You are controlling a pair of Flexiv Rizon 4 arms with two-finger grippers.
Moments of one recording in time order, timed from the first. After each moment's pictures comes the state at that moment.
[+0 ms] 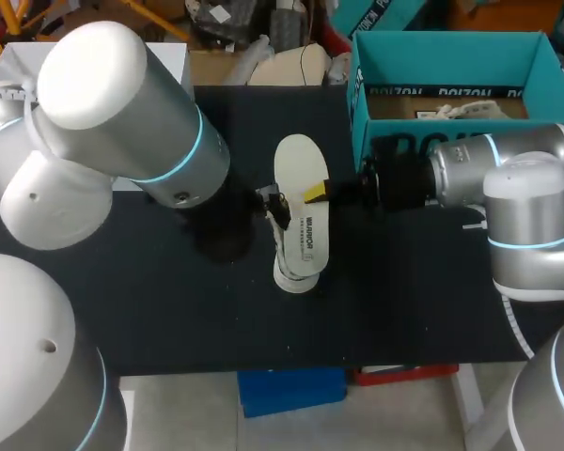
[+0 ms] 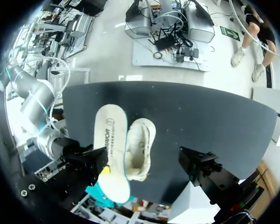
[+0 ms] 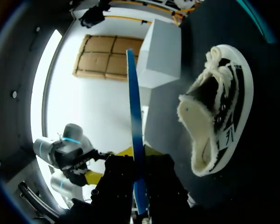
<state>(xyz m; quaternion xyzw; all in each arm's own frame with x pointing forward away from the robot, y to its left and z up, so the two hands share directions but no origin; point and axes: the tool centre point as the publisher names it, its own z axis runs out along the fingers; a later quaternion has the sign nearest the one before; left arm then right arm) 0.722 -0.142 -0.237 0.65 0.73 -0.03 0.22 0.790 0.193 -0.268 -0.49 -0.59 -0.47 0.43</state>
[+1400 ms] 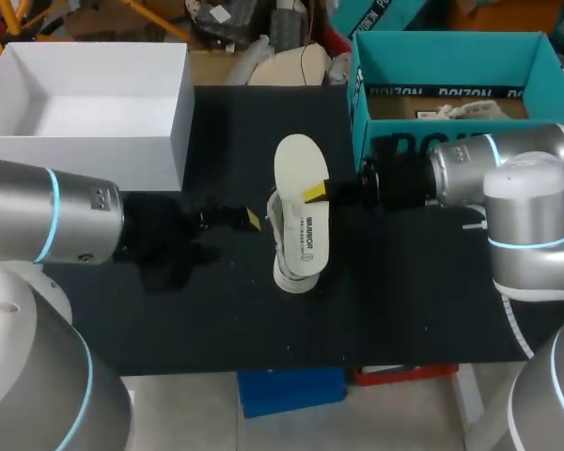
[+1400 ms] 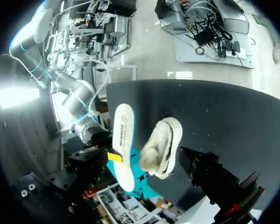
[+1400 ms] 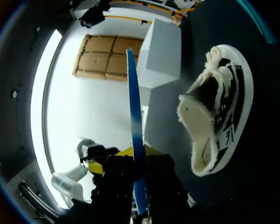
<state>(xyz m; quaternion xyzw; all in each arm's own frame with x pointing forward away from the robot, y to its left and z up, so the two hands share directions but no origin) 0.717 -0.115 -0.243 0.58 0.67 -0.19 0.43 0.790 0.193 -0.268 -0.49 -0.59 -0.47 0.43</state>
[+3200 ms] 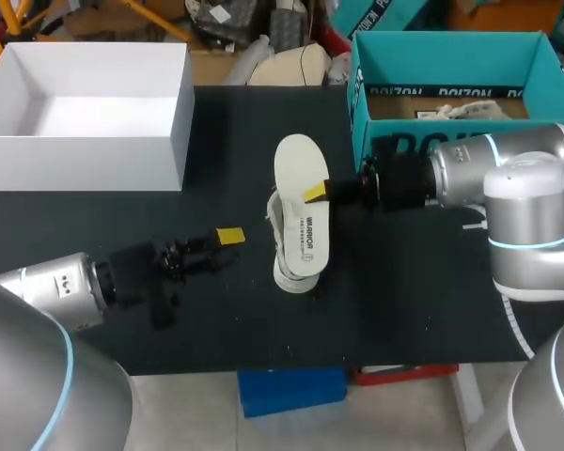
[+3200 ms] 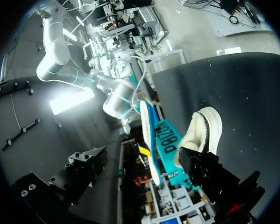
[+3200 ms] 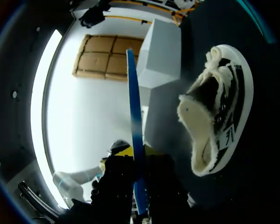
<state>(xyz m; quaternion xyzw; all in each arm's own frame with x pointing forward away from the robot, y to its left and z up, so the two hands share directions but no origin) 0.714 -0.115 -0.255 0.50 0.49 -0.30 0.65 0.790 0.193 -0.268 -0.49 -0.59 -0.47 0.43</state>
